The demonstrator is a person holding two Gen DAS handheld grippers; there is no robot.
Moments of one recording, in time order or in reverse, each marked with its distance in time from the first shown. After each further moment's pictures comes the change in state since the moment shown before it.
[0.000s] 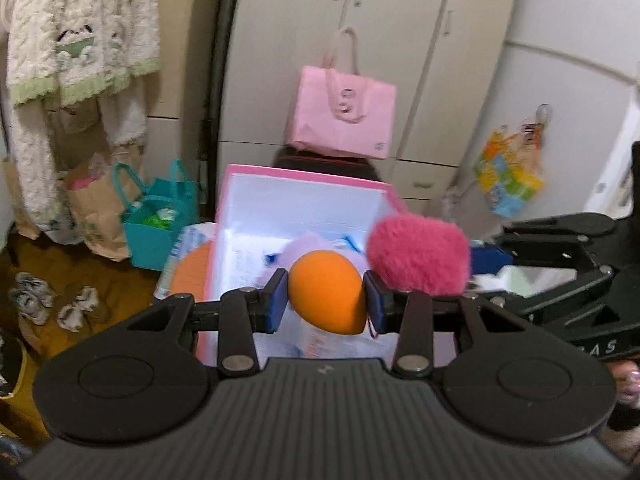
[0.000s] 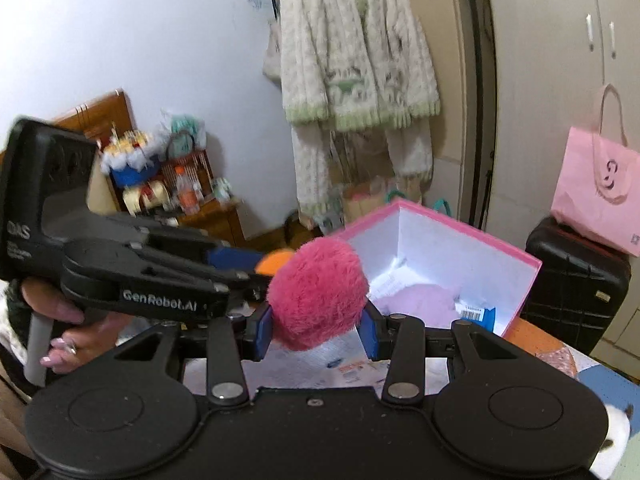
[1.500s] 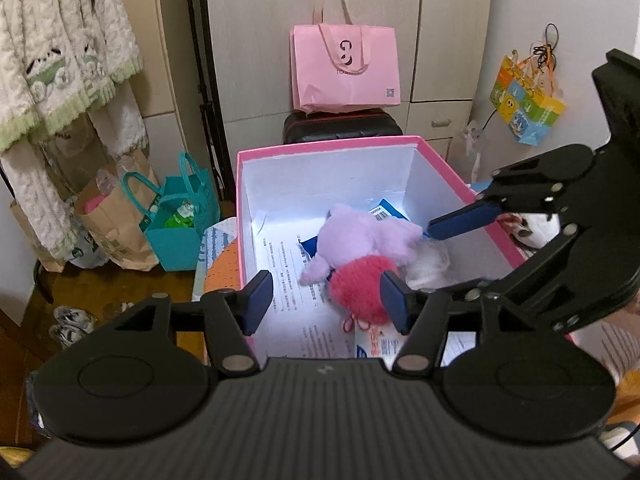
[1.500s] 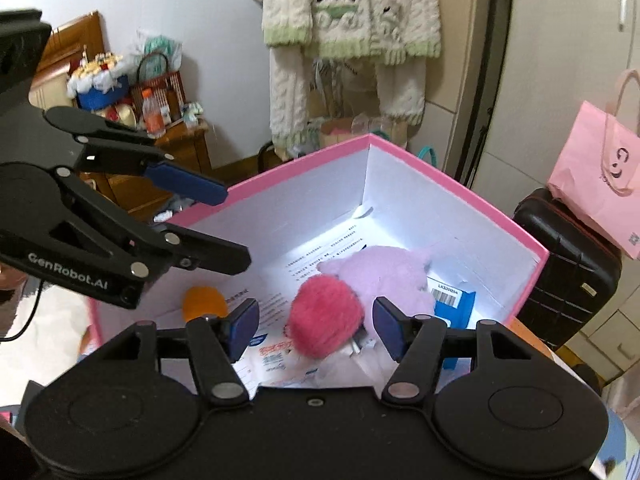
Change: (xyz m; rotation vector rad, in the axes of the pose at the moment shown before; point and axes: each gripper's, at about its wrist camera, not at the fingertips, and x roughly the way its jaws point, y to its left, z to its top) left arm 0.034 0.006 0.019 0.209 0.149 0.050; right arm 0.060 -0.025 0.005 -0.090 0.197 -0.067
